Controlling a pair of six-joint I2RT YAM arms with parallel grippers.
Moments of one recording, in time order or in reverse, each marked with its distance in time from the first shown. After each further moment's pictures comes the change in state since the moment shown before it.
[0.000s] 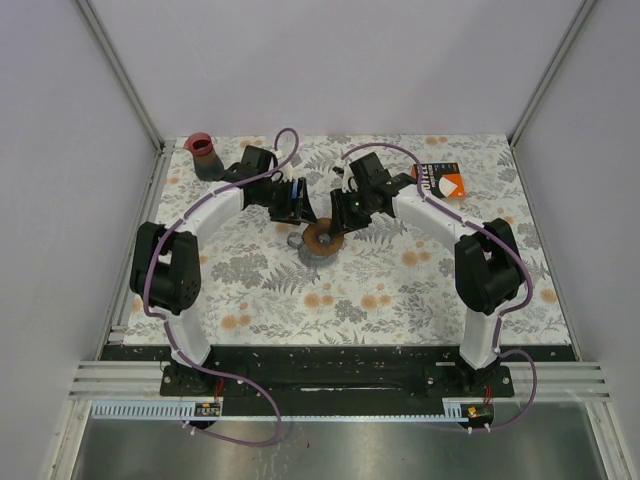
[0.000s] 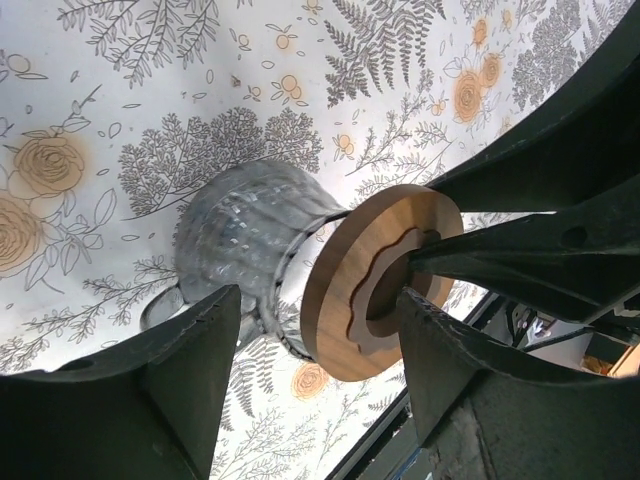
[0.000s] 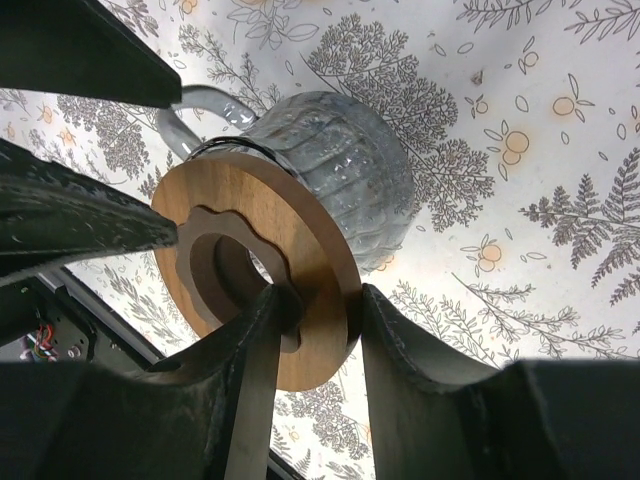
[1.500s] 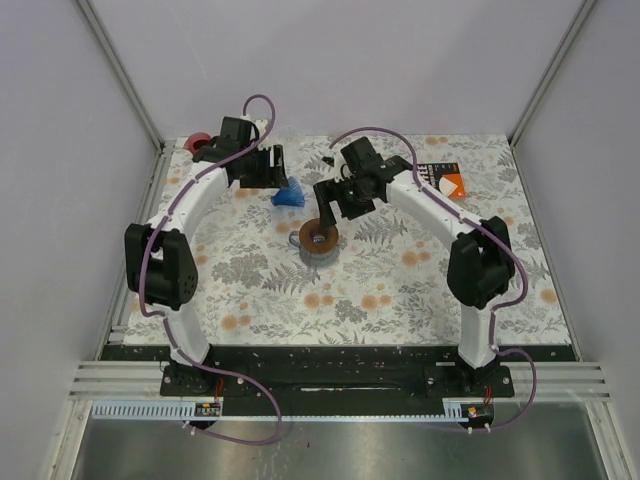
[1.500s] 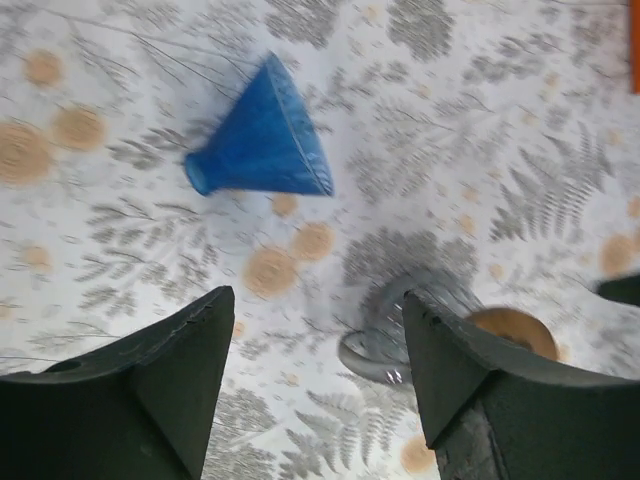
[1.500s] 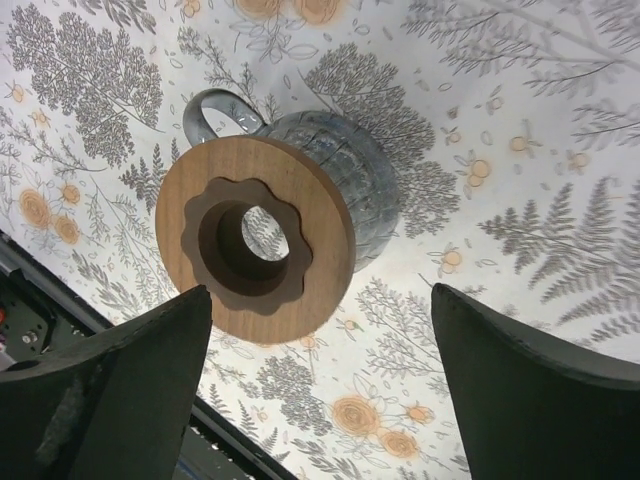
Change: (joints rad) left arm 0.096 0.003 0.216 -0.112 -0.323 0.057; right arm 0.023 0.090 0.241 -0.220 0.044 -0.132
